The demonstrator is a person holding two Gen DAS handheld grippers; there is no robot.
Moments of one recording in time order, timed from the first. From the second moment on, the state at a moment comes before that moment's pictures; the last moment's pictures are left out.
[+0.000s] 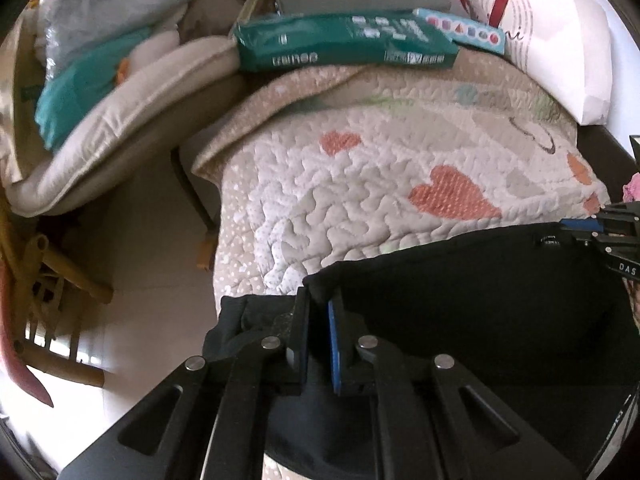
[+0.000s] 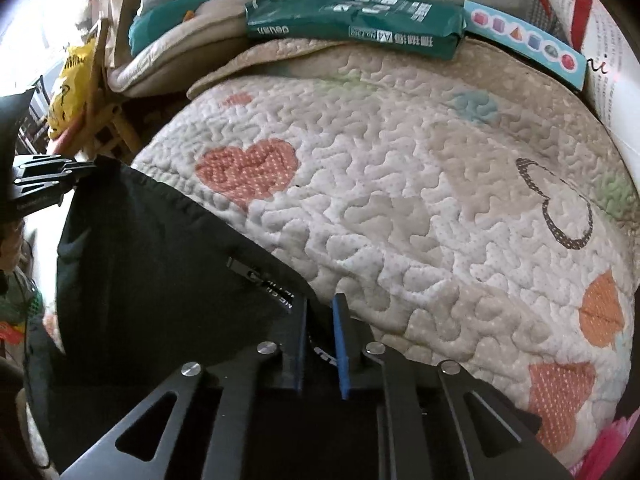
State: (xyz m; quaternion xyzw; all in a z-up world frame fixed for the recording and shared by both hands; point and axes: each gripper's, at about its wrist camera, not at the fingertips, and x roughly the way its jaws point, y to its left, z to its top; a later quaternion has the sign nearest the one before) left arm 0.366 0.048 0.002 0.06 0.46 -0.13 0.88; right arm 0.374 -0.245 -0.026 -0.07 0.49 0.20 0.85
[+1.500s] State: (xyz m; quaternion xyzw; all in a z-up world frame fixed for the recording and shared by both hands) left arm 0.067 0.042 -0.024 0.14 0.48 -0.02 0.87; right arm 0.073 -0.218 -0.035 -0.08 0.52 0.19 0.83
